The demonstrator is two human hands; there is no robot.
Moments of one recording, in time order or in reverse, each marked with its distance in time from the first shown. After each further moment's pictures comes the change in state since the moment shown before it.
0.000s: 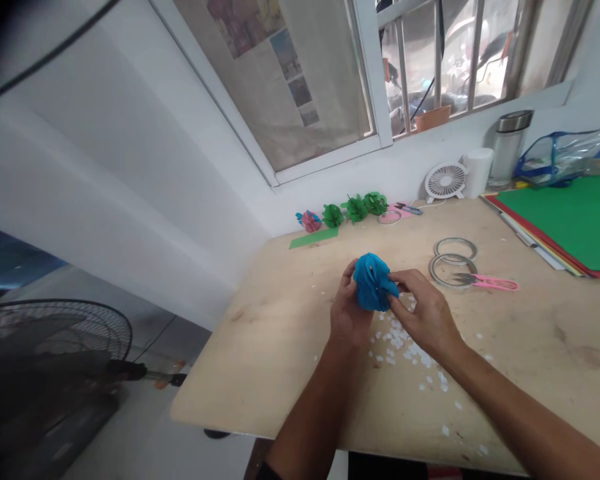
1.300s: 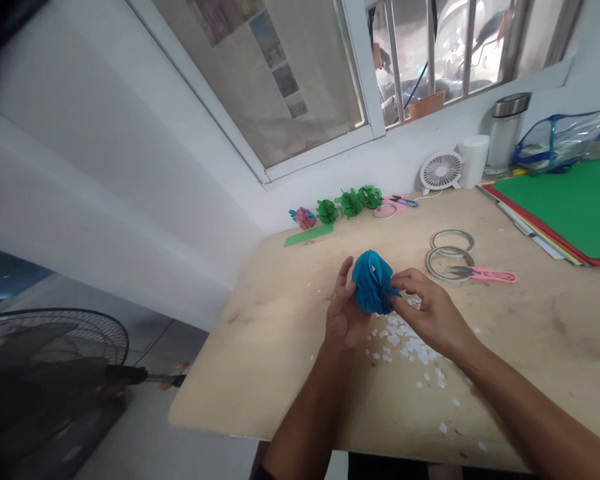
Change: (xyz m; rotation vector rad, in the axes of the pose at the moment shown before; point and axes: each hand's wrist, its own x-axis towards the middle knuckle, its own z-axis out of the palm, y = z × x) left_hand -0.010 0.007 0.007 -0.019 0.033 -0.108; right_hand 0.005 0.000 -0.017 0.256 -0.195 0.233
